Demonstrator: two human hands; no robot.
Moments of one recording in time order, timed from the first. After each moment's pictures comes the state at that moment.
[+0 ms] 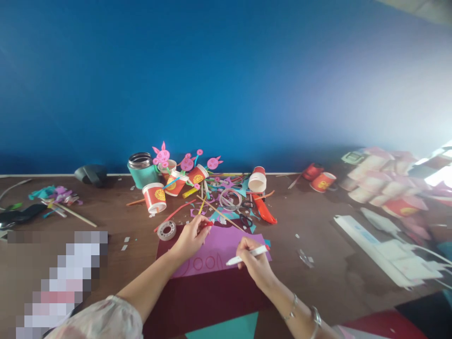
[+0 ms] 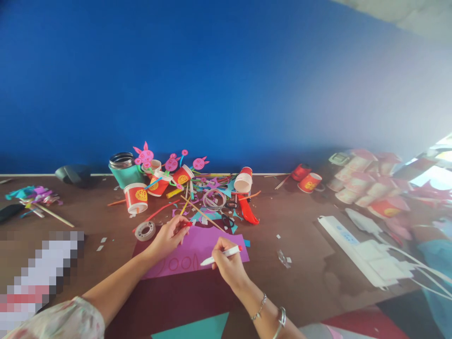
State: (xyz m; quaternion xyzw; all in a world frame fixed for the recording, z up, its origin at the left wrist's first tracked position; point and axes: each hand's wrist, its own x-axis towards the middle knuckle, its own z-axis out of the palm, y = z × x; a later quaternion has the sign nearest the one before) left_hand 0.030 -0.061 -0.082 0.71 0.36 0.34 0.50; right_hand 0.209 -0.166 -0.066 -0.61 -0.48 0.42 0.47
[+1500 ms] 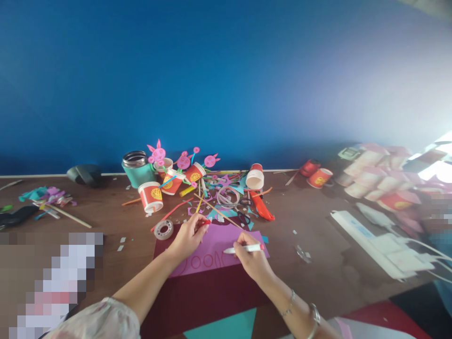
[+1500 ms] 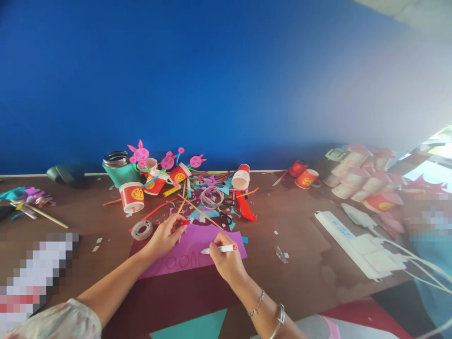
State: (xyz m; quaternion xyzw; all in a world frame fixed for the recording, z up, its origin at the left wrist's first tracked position) left_hand 0.029 -0.060 -0.085 0.71 0.36 0.33 0.50; right_hand 0.212 -0.163 -0.074 -0.65 -0.52 0.35 0.44
